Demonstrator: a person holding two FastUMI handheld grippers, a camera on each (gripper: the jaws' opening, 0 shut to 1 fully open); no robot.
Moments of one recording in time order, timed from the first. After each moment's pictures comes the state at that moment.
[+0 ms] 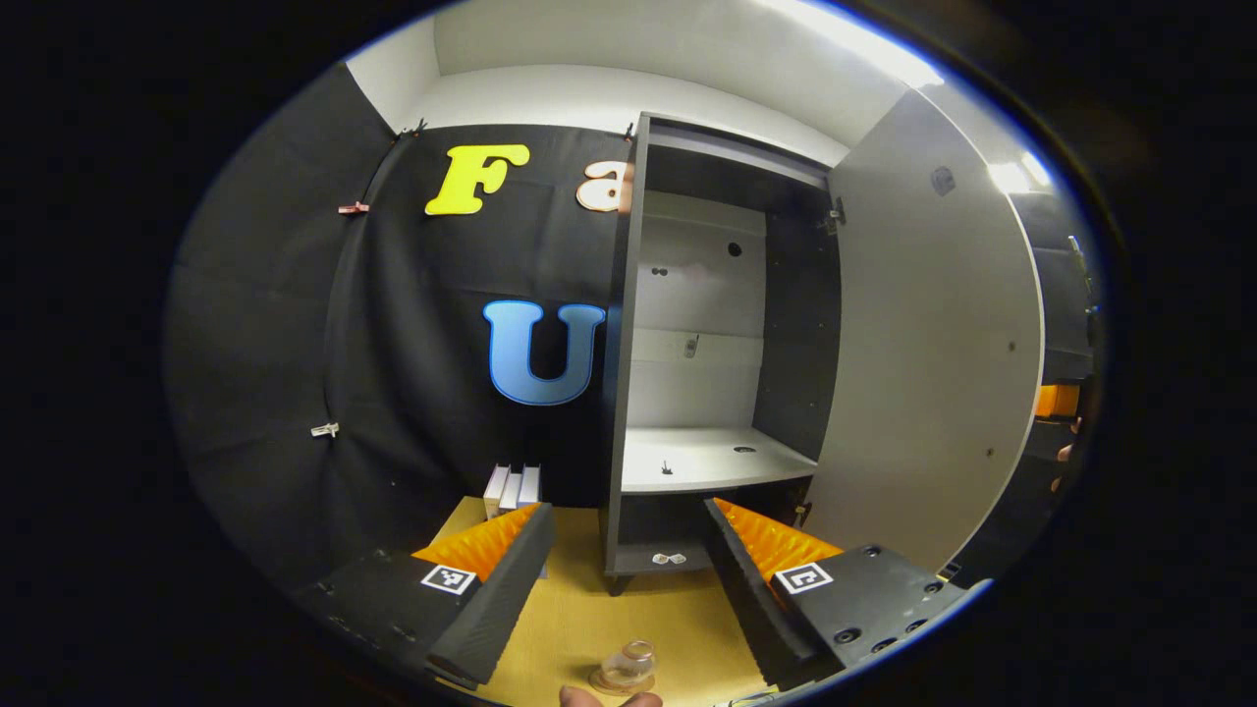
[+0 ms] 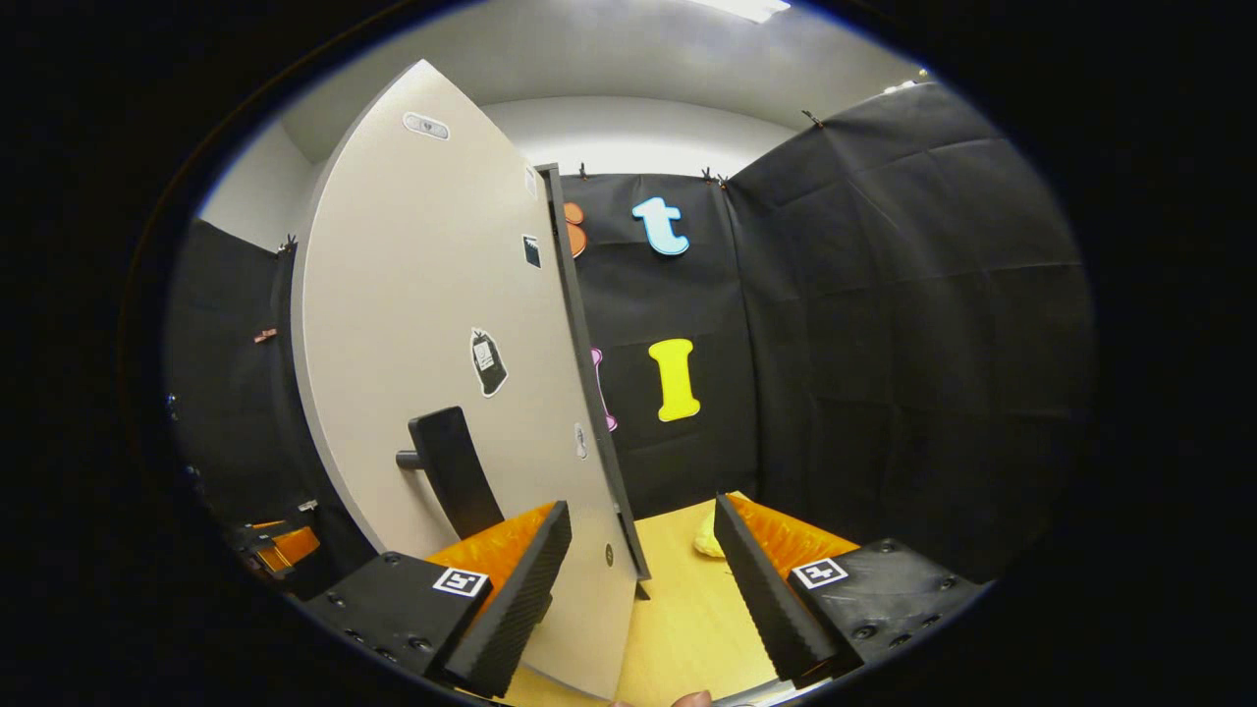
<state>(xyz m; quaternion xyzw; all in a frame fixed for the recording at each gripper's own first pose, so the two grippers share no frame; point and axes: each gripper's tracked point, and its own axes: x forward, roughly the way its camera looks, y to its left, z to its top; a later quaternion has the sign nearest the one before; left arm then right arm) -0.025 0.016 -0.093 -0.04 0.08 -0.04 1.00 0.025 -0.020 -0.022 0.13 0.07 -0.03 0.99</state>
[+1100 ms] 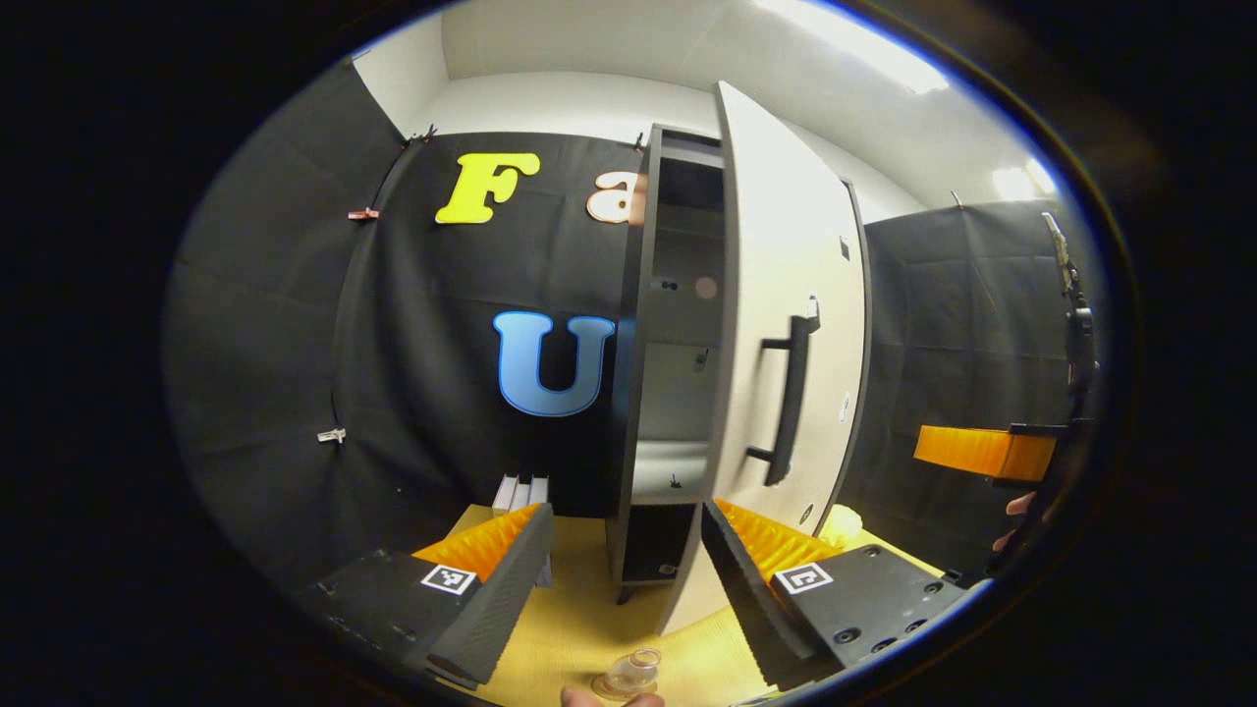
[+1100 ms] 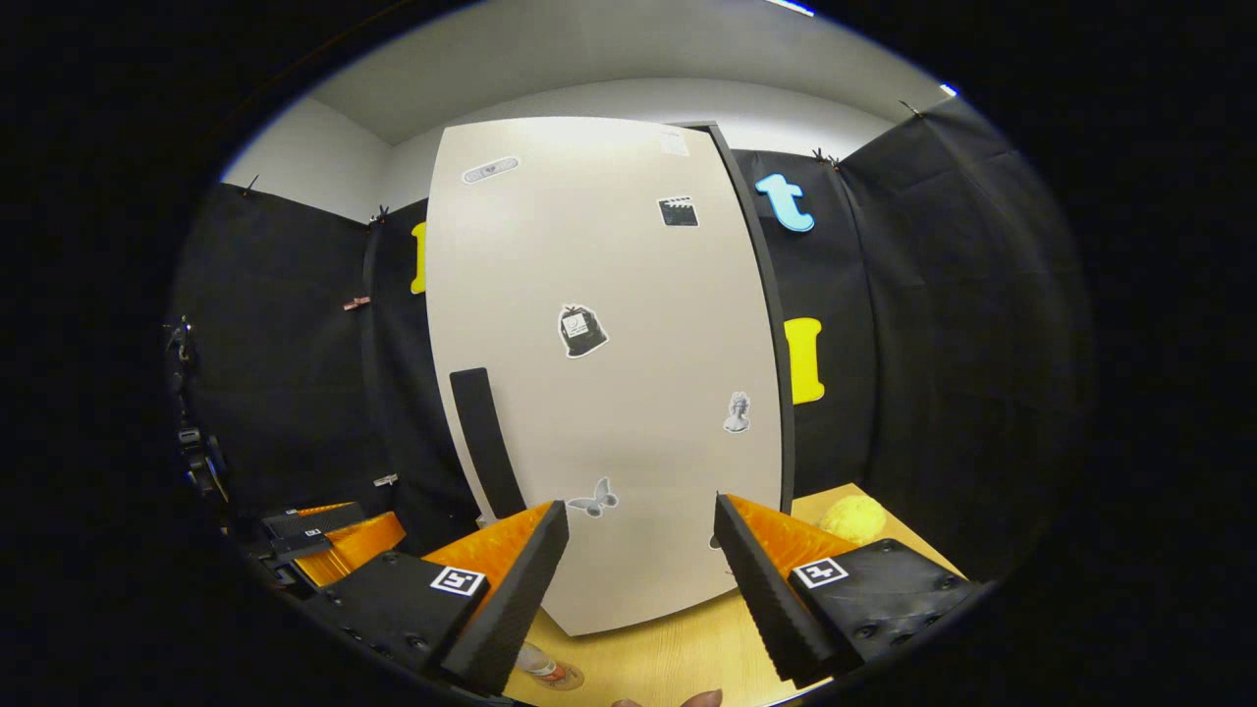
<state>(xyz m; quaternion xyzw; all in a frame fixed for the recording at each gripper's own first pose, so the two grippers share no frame) -0.024 0.020 -0.079 -0.04 0.07 -0.03 1.00 0.046 0.128 -0.030 0.12 0.08 0.10 0.98</state>
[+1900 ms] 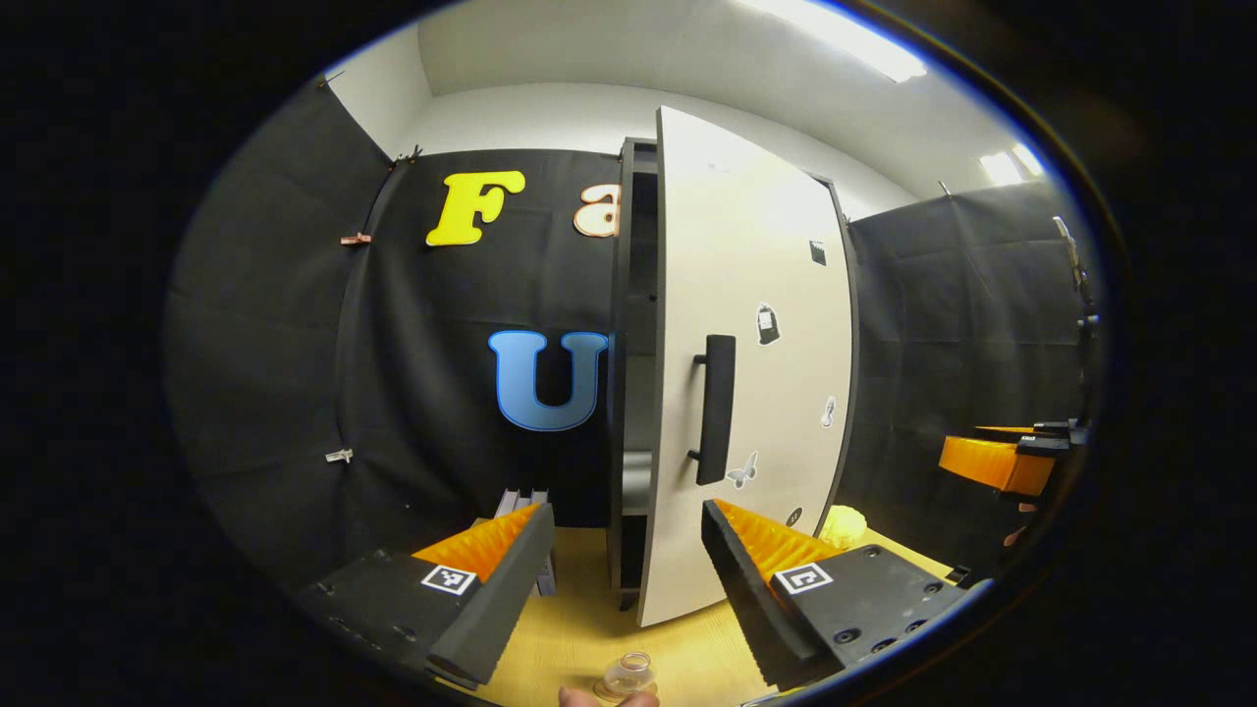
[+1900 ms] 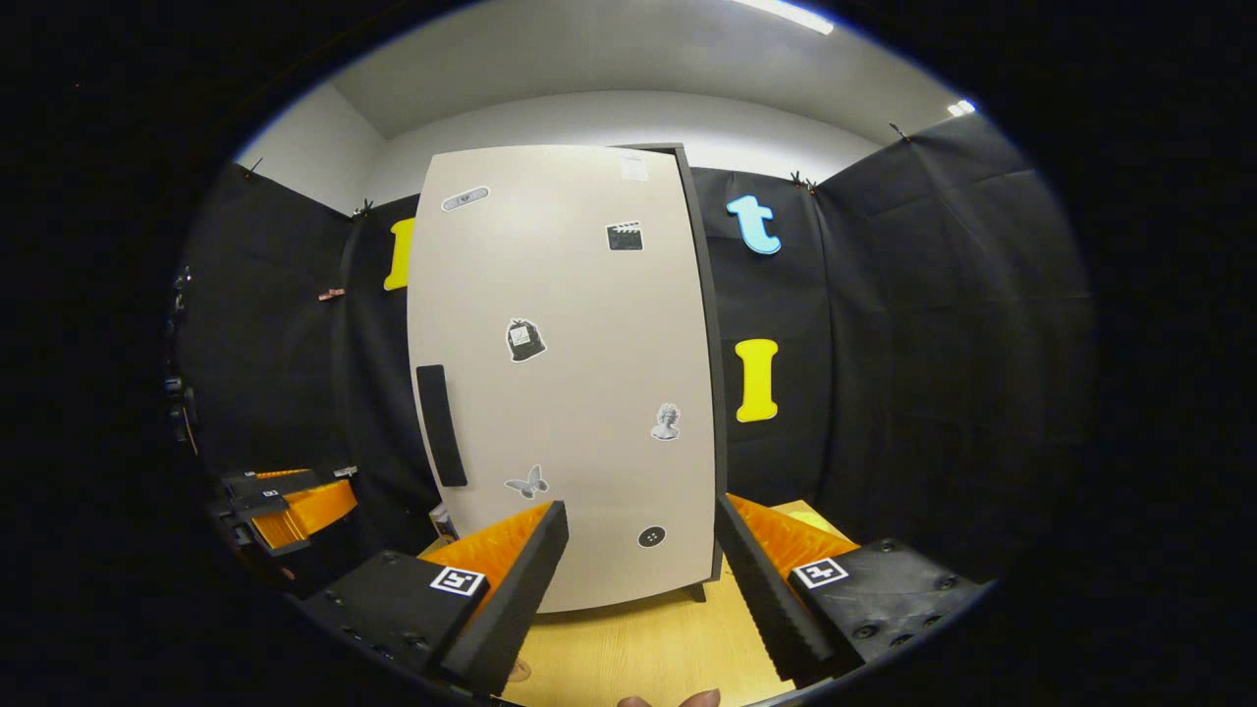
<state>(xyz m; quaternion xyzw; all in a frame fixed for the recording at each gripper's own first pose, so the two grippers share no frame) -0.034 -0.003 -0.062 -0.01 0.05 -0.02 1.00 0.038 0.081 -0.030 0.08 0.06 0.05 0.99</state>
